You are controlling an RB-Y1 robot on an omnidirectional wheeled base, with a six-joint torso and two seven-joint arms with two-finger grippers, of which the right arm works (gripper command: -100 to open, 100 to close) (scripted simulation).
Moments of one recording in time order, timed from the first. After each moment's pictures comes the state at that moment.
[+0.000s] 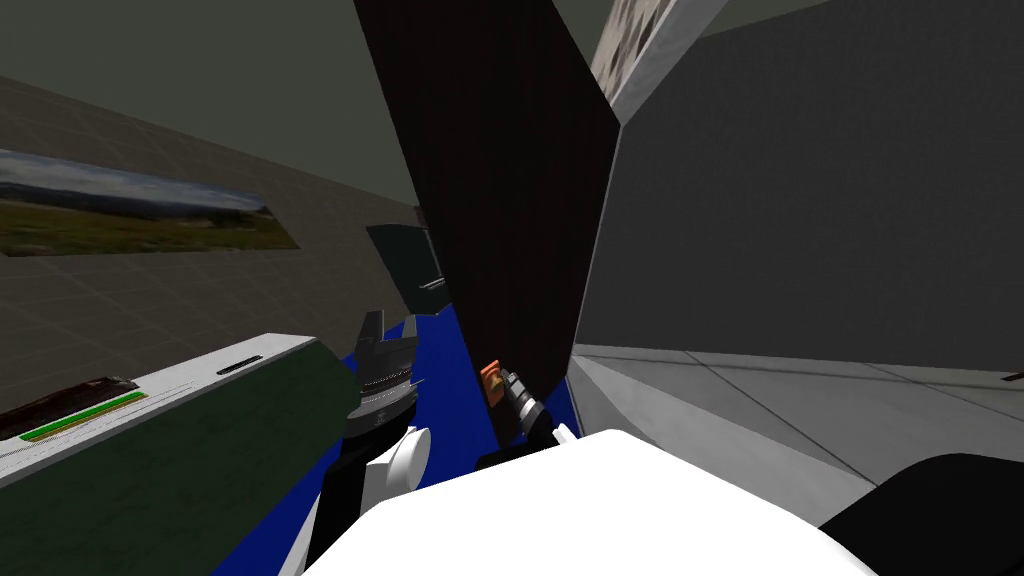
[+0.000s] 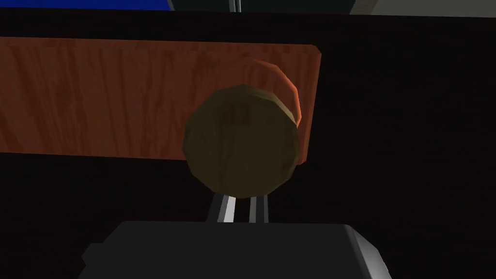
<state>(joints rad) 0.35 -0.03 0.53 -1.54 0.37 -0.34 -0.20</state>
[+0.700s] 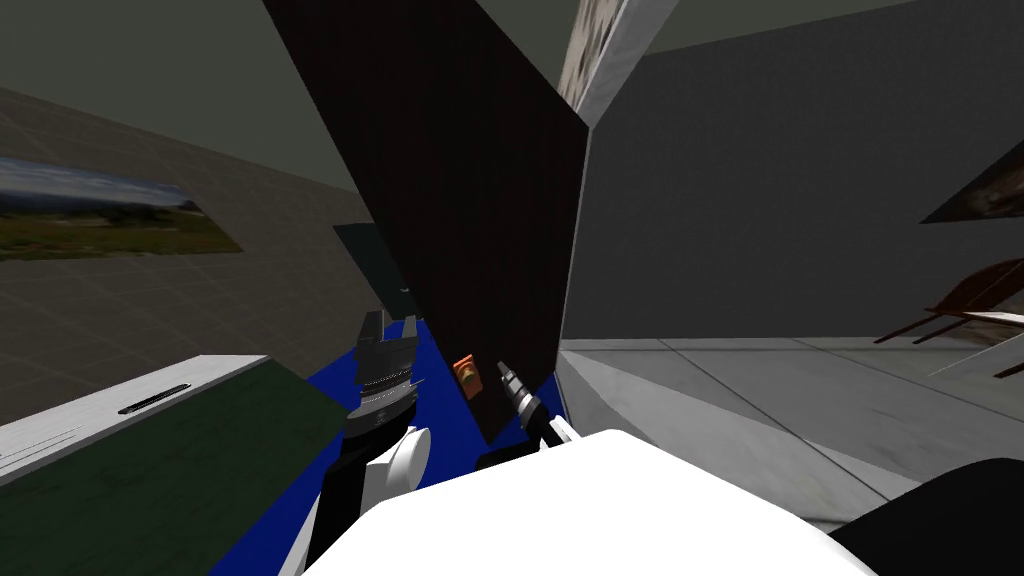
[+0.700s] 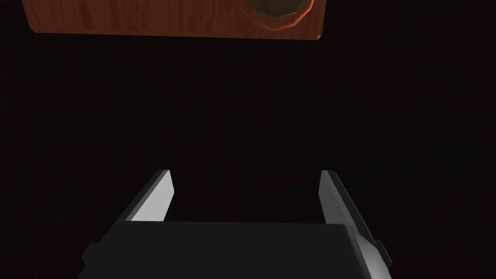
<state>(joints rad) 0.25 -0.06 0.55 -1.46 0.26 -0.33 -0.14</state>
